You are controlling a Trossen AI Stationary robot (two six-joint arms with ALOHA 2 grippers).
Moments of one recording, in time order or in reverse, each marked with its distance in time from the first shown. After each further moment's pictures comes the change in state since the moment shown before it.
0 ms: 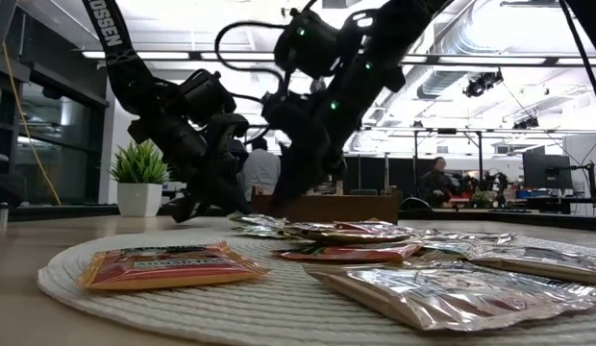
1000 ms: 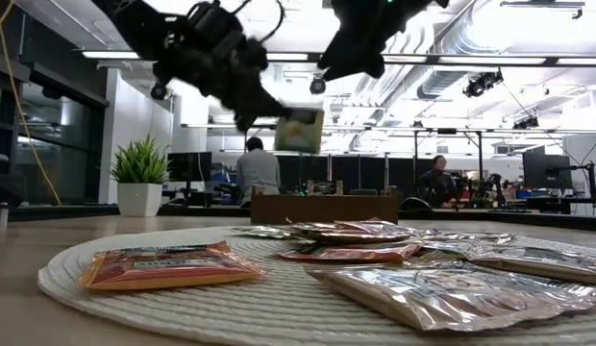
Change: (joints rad) left arm 0.007 -0.225 0.222 -0.144 -0.026 0.632; right arm -0.231 -0.523 0.003 -0.253 -0.100 -0.151
